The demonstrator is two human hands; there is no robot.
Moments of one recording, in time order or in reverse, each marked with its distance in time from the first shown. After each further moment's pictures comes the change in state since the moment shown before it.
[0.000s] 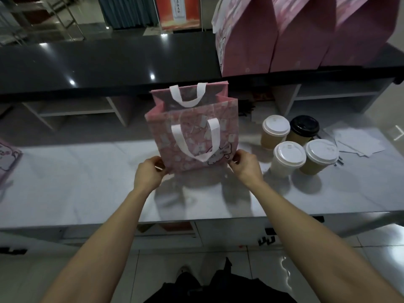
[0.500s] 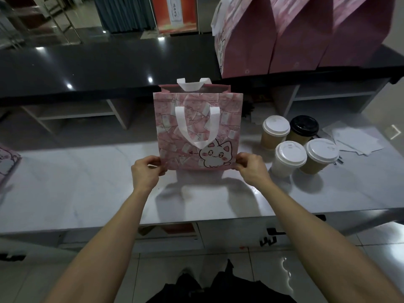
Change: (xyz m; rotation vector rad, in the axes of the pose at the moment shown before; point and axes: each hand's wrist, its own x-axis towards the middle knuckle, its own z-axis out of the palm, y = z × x) left_hand 0.002 -0.004 -0.002 -0.450 0.153 -0.080; right_hand -0.010 0.010 -0.013 0.184 -0.111 -0.058
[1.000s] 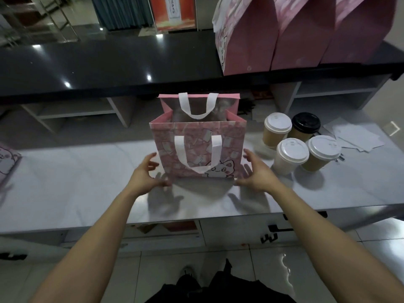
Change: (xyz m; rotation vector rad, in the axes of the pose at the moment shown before) left_hand 0.007 -0.015 -0.036 0.324 -0.345 -0.001; right_hand -0.016 0.015 -0.015 -0.138 -0.180 0.047
